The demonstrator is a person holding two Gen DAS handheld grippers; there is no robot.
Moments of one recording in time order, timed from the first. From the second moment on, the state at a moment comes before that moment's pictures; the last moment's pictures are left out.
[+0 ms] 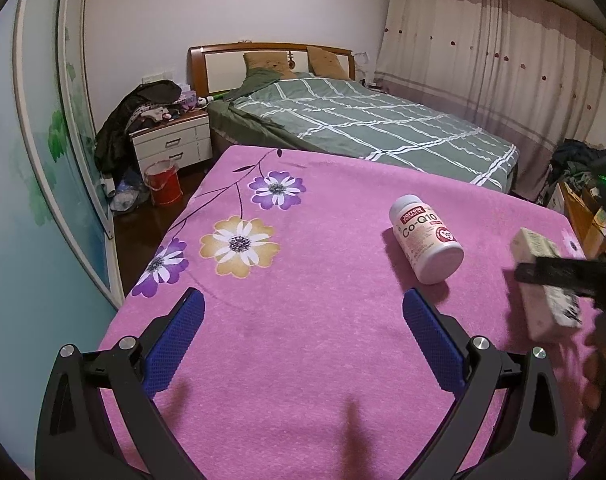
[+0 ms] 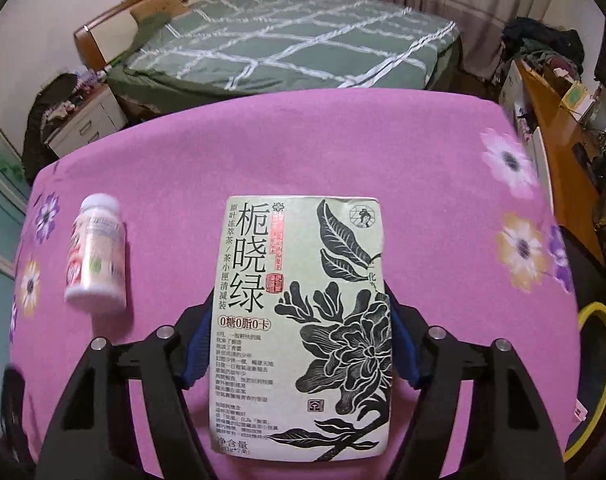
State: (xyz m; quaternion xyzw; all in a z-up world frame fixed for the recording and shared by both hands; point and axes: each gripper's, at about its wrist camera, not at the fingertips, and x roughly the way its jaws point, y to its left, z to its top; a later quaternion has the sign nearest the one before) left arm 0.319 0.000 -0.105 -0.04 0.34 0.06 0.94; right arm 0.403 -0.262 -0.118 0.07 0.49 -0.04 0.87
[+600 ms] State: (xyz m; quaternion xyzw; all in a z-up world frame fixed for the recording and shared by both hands) left arm 0.313 -0.018 -0.100 -0.01 0.32 0.03 0.95; right arm 0.234 -0.400 -0.085 0.11 0.40 -0.15 0.90
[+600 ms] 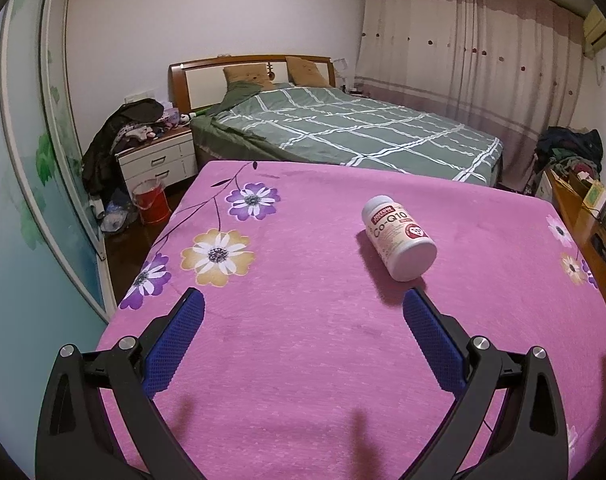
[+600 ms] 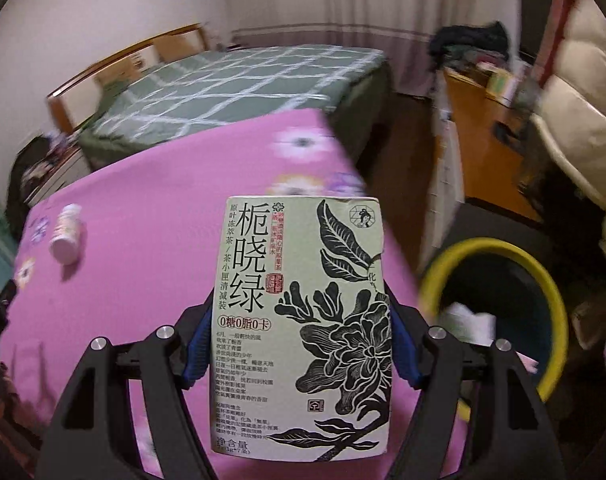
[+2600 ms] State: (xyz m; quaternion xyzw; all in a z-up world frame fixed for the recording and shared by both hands) left arm 0.411 -0.106 -0.124 -0.03 0.44 0.03 0.90; right arm 0.306 -0.362 -0.113 0.12 0.41 0.00 0.90
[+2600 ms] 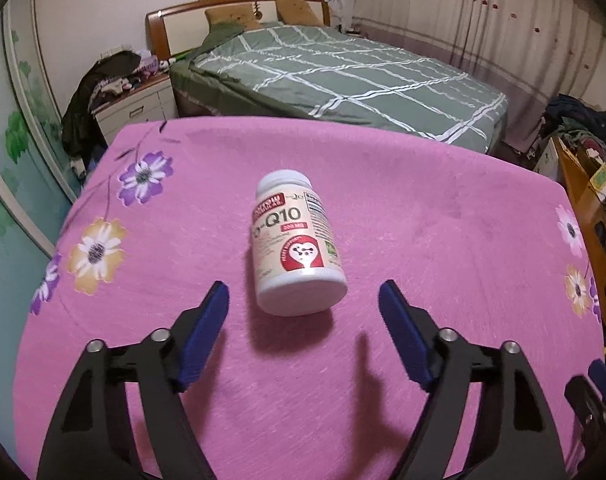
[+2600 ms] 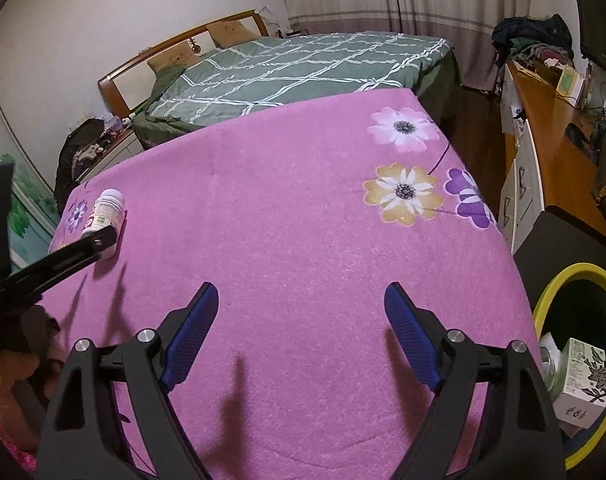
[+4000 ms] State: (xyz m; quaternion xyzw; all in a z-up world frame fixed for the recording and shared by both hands) left arm 0.291 -0.110 -0.062 0.04 0.38 -0.08 0.92; right arm 0.305 -0.365 -0.113 0.11 0.42 0.00 0.90
